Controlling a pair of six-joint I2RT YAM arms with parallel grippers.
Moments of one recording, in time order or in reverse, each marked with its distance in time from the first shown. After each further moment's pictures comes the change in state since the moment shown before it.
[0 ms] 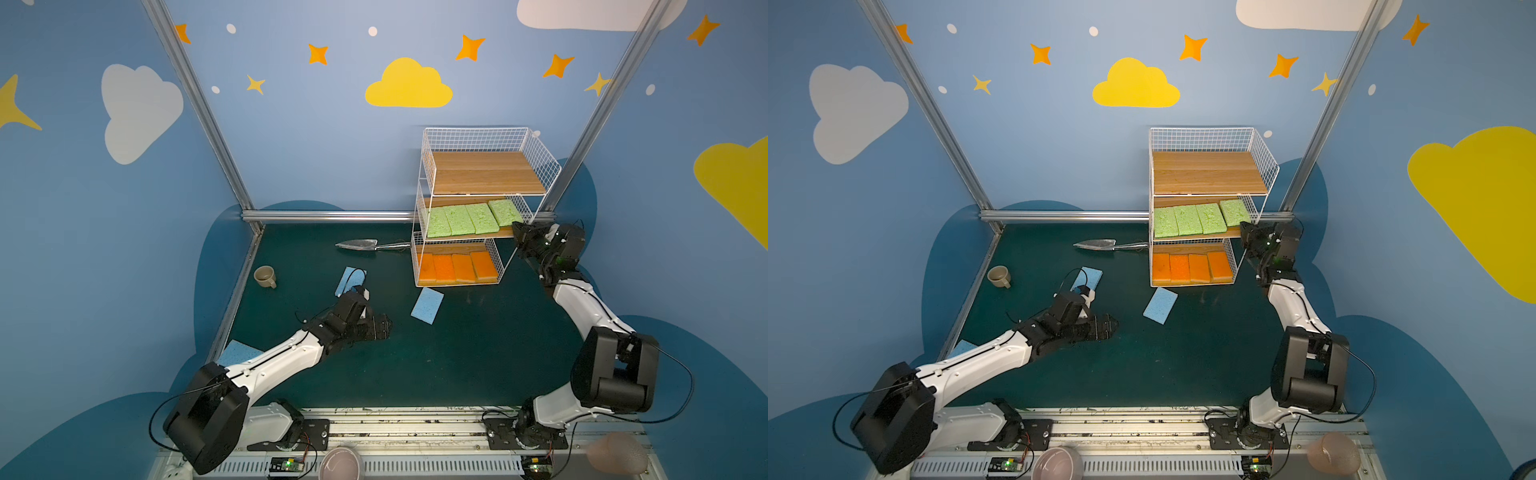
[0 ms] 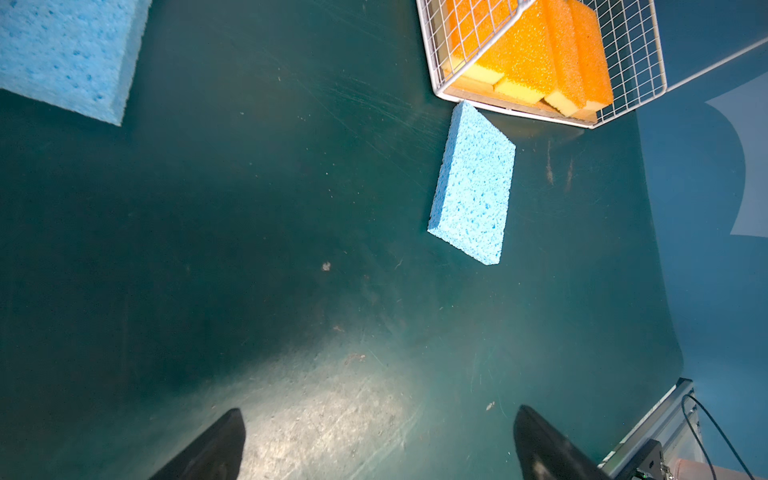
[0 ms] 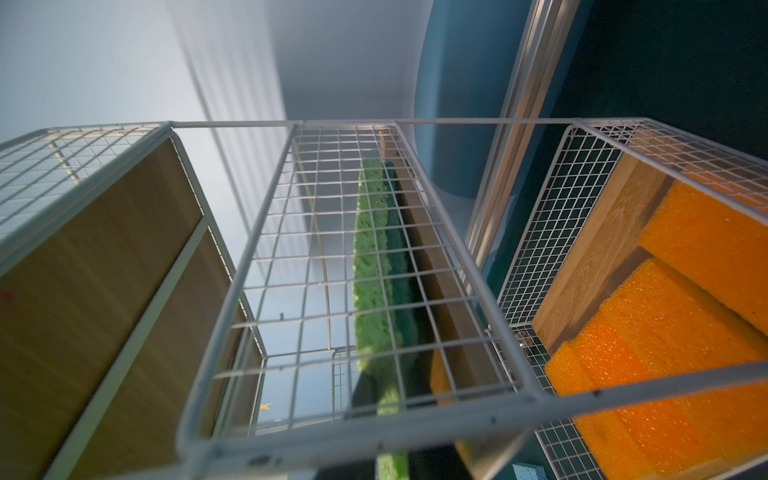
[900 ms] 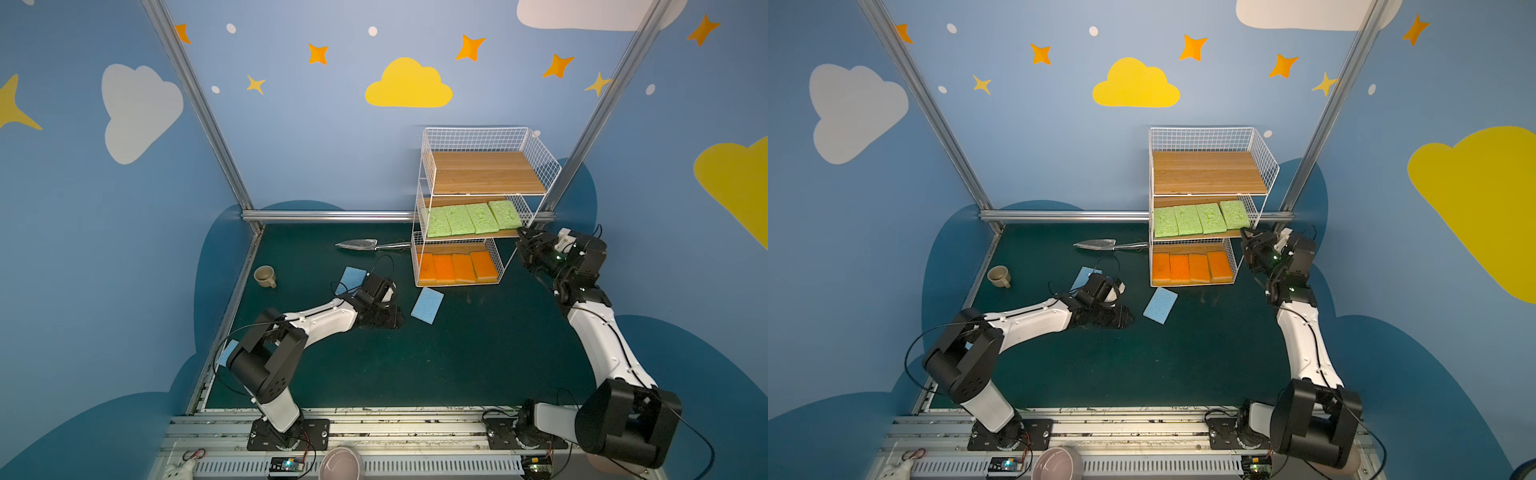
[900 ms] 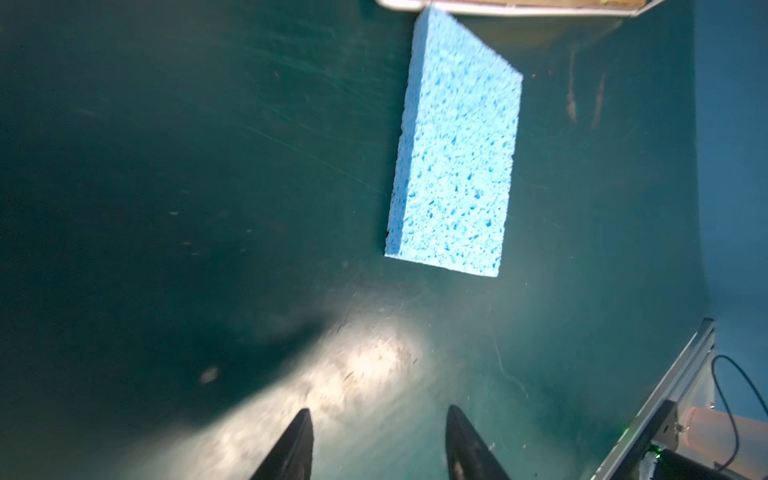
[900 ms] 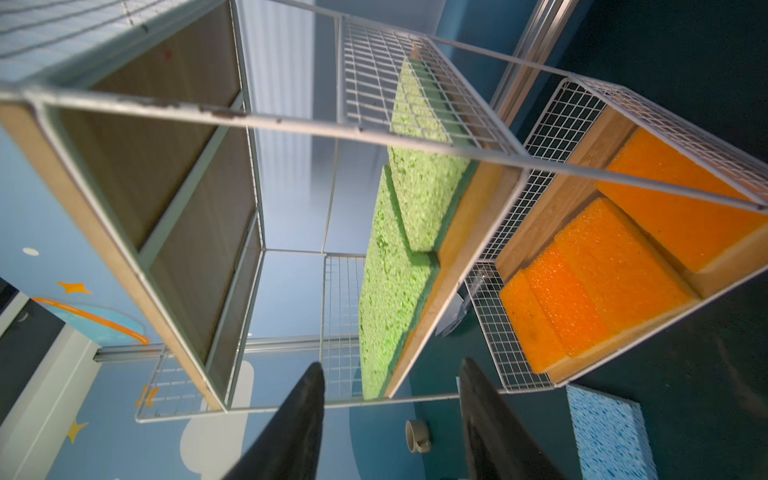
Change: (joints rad) left arm -0.014 0.487 0.350 -0.042 0.176 0.138; right arm -0.053 -0.327 -0.121 -0.266 -0.169 -0.238
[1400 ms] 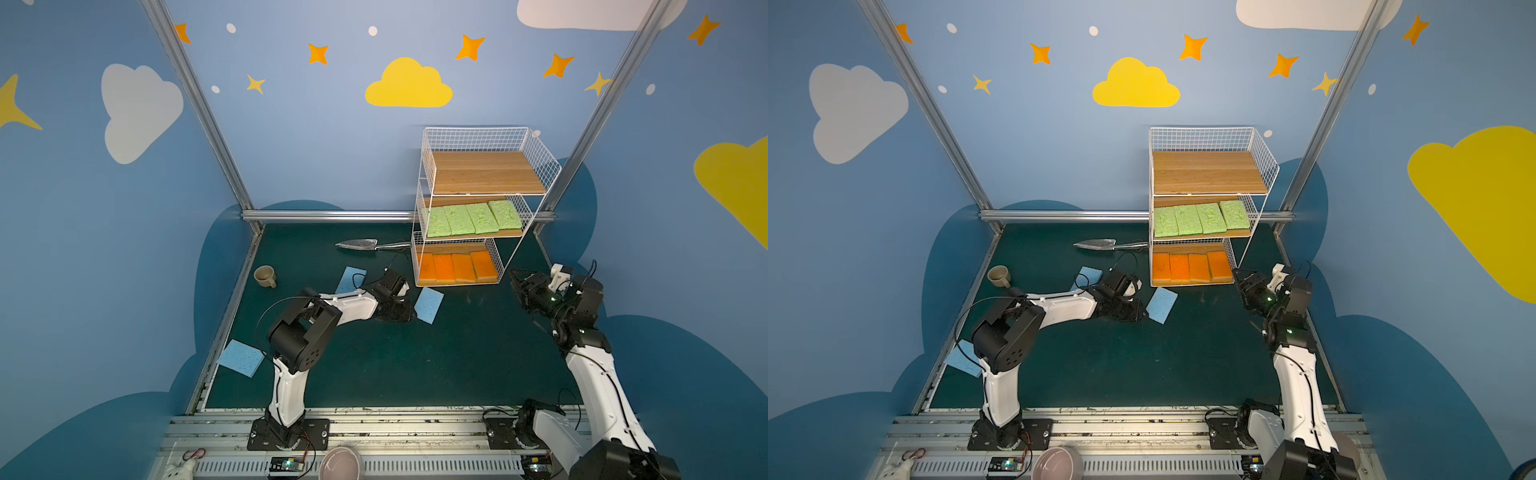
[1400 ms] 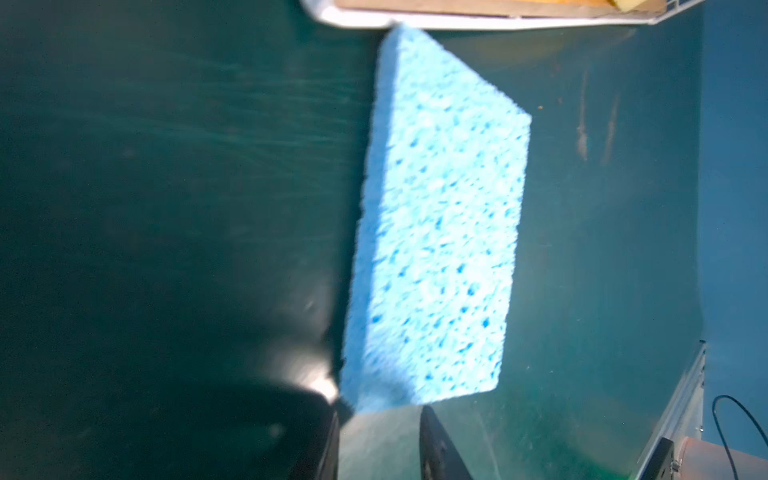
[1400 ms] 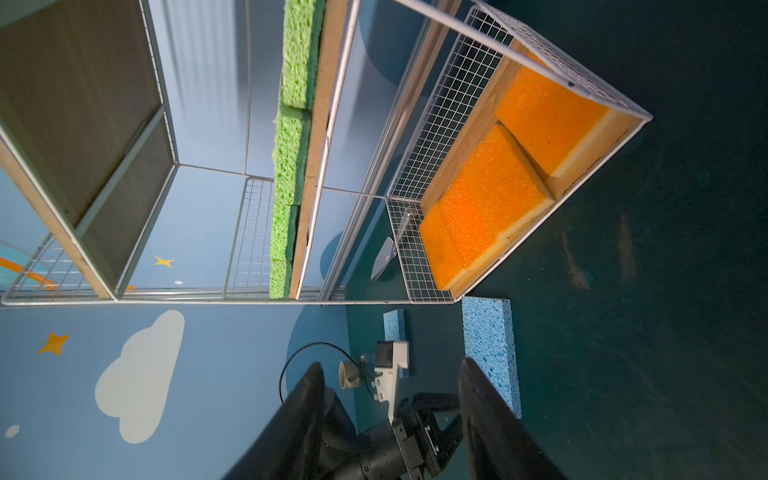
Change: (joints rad) left arm -0.039 0.249 0.192 0.089 0.038 -0.042; right arm -0.021 -0.284 -0.315 -0.124 -0.049 -0.198
